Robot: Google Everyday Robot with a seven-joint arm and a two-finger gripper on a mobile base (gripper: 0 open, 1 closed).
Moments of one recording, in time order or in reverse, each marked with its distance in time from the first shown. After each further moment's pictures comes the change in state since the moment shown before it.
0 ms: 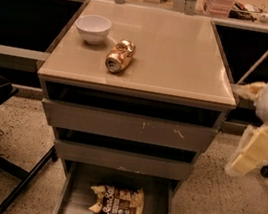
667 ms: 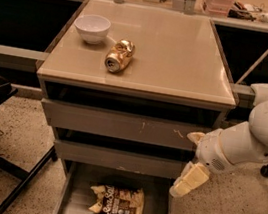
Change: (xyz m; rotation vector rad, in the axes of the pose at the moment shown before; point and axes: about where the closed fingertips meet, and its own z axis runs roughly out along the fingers) arm 0.018 0.028 0.190 -0.159 -0.185 0.139
